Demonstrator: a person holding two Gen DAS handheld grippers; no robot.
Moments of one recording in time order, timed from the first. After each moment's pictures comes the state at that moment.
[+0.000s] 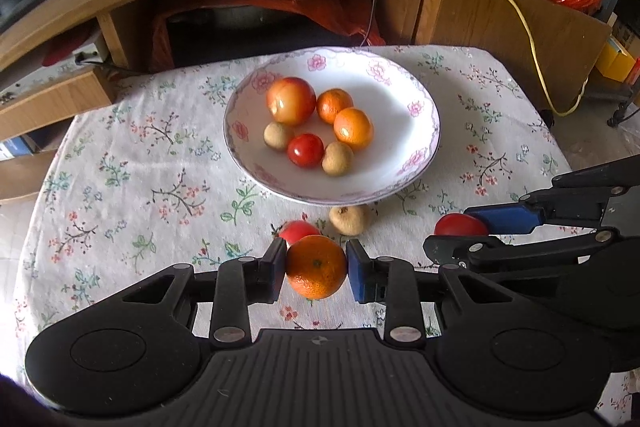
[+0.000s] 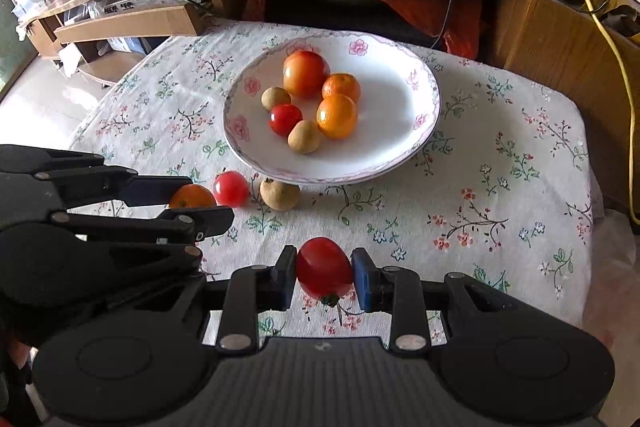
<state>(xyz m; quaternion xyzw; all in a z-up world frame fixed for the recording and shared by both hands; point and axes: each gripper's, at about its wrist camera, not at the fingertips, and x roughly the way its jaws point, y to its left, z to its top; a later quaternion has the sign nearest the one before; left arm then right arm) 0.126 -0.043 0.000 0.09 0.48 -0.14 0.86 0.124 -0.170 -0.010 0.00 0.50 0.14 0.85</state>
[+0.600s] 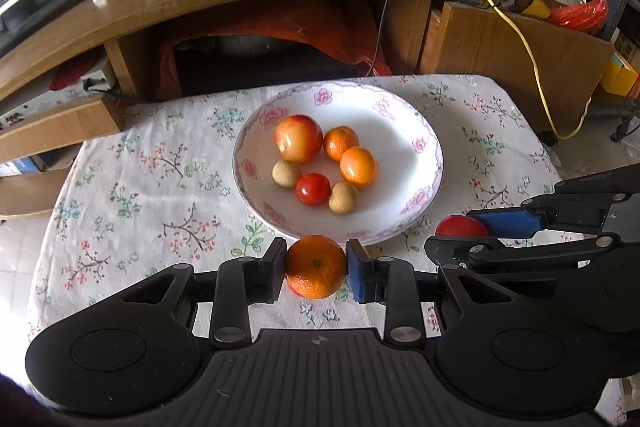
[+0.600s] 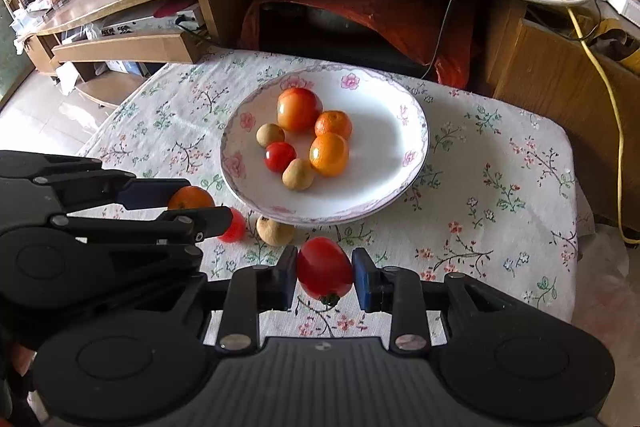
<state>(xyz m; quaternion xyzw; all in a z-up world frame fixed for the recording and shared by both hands) 0.137 -0.045 0.016 0.09 0.46 -0.14 0.87 0.133 -0.172 0.007 0.01 0.48 0.13 0.87</state>
